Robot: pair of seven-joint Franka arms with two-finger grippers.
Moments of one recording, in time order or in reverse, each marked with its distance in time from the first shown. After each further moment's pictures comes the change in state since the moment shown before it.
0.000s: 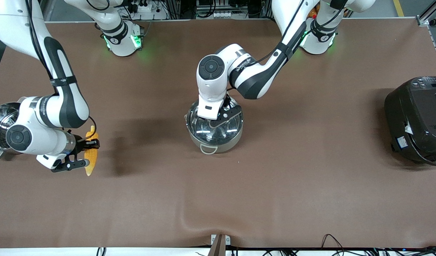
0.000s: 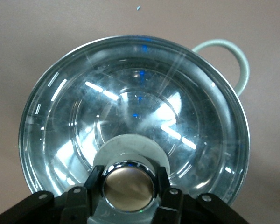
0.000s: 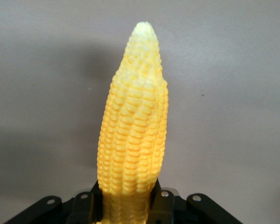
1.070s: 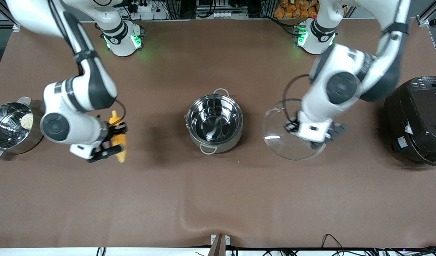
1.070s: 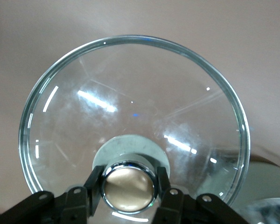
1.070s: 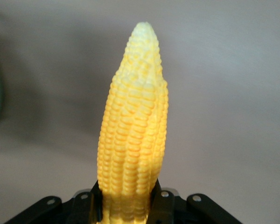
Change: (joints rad) left arm 0.474 -0.331 0.019 -0.309 0.005 -0.155 0.567; right arm 0.099 -0.064 0.182 0.114 0.004 -0.262 0.070
